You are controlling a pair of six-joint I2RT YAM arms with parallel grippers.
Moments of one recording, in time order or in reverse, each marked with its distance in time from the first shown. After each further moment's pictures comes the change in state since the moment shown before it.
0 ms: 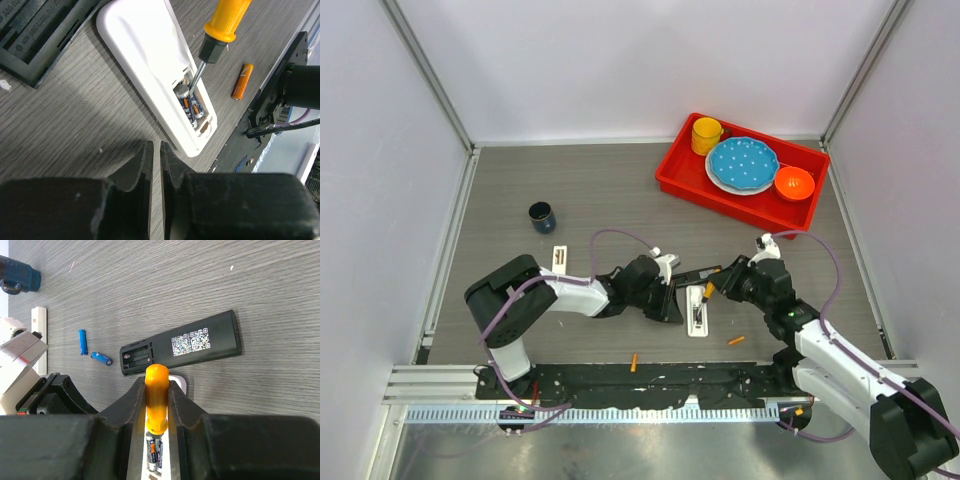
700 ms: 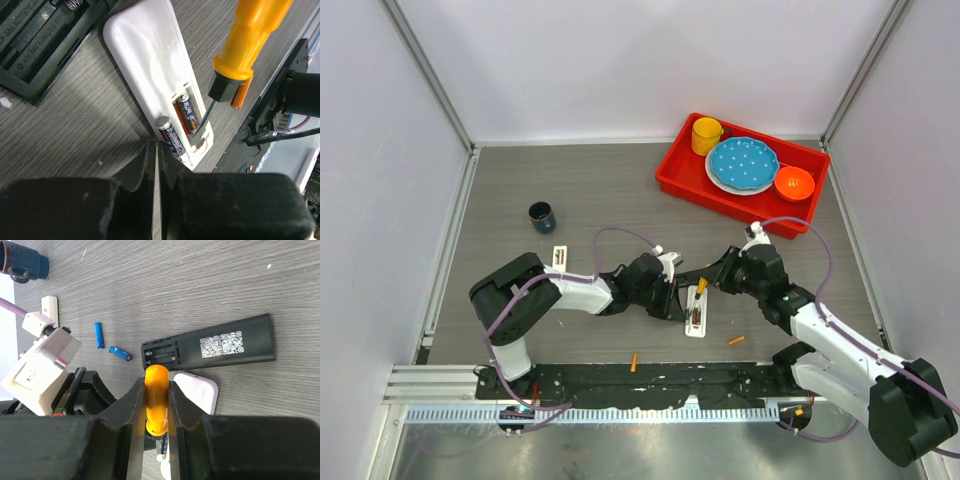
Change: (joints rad) left arm 0.000 0.030 0.039 -0.016 -0.008 -0.003; right arm 0.039 0.116 0.131 -0.074 -0.036 0.020
